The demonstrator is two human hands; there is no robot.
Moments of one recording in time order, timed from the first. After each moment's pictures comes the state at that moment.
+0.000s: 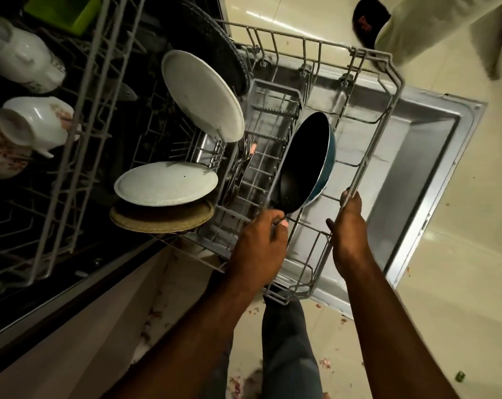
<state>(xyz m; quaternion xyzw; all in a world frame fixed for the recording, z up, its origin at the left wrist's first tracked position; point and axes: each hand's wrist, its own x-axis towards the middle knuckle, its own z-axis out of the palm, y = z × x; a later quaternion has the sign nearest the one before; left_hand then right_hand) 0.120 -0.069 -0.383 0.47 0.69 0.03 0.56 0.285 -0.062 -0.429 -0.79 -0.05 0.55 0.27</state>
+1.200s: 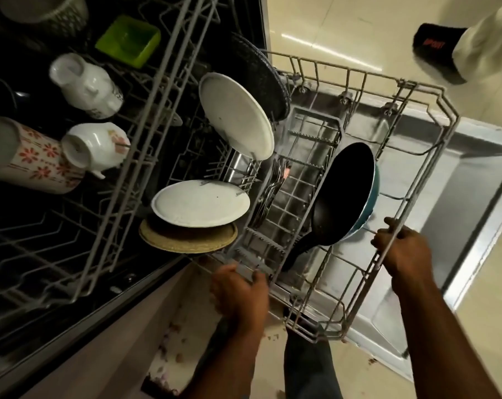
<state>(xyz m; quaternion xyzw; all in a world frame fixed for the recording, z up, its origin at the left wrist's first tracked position) 0.077 -0.113 -0.422 0.23 0.92 -0.01 0.32 0.314 -0.036 -0.441 -0.86 -0.15 0.47 0.15</state>
